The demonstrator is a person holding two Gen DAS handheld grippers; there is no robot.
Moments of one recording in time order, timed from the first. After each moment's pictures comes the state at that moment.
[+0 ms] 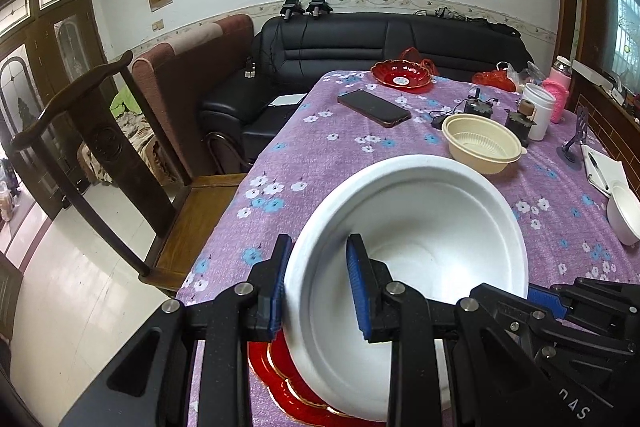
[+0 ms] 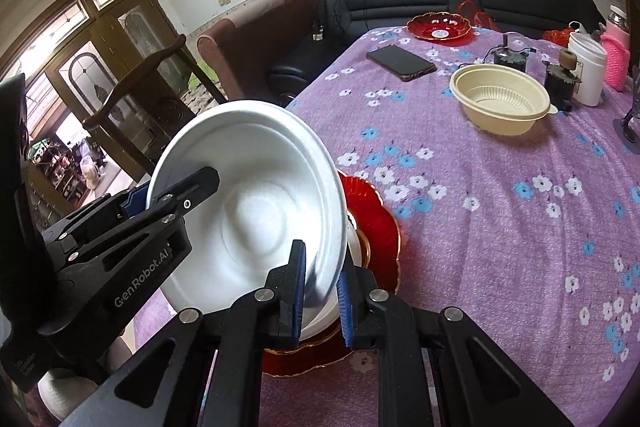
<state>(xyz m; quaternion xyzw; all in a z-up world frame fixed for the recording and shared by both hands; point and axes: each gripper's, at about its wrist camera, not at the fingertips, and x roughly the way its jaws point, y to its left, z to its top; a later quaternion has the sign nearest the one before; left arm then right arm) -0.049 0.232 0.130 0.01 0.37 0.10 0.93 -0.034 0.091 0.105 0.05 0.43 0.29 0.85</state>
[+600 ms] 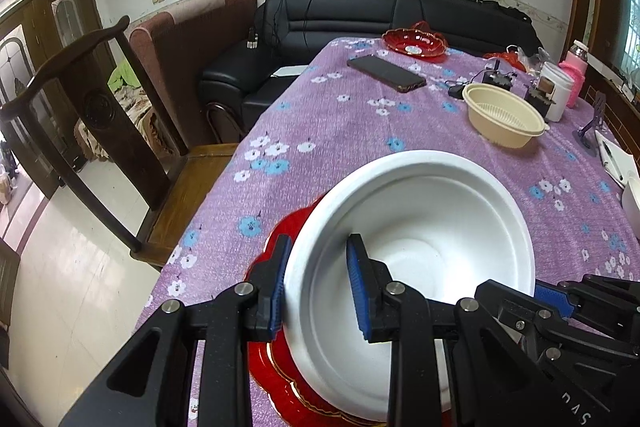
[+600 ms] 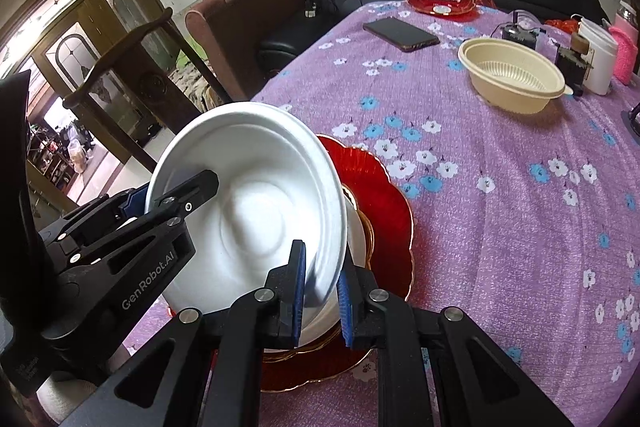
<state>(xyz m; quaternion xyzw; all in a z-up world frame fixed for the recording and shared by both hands) -0.032 0.253 0.087 -0.01 0.41 0.10 0.91 -0.019 0.114 0.069 0.03 0.47 0.28 0.84</state>
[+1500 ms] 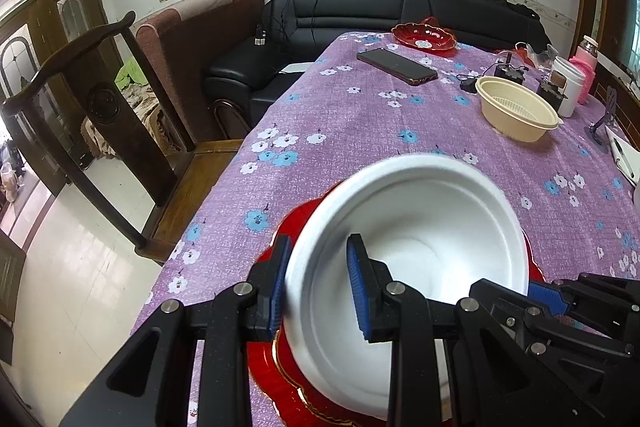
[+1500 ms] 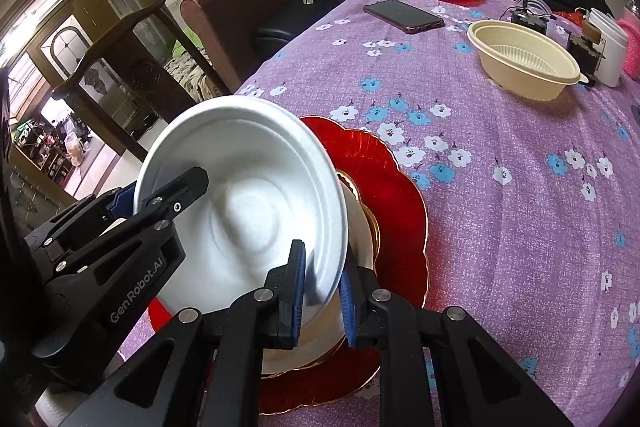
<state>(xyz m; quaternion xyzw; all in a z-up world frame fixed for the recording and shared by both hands) -0.028 0.256 0.075 0.00 0.41 0.12 0.91 -0.012 0.126 0.055 0.02 0.48 0.27 0.83</state>
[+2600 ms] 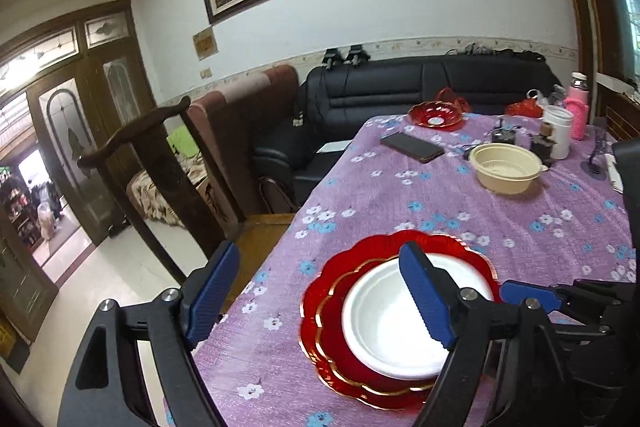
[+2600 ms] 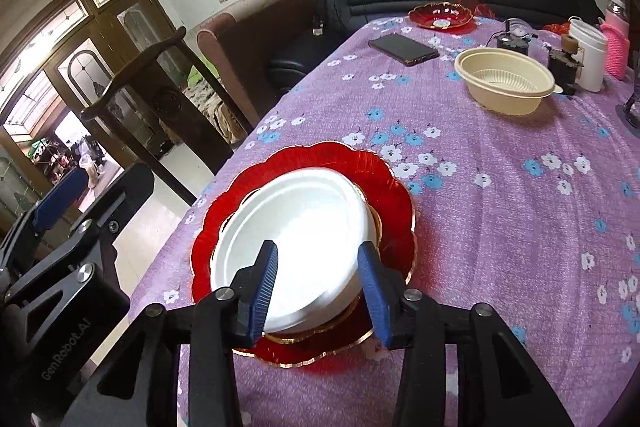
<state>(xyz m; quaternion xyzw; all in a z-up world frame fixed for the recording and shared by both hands) -0.110 0.210 0.147 0.06 0.27 0.18 0.94 -0.054 0.092 0.090 0.06 0.43 0.29 0.85</state>
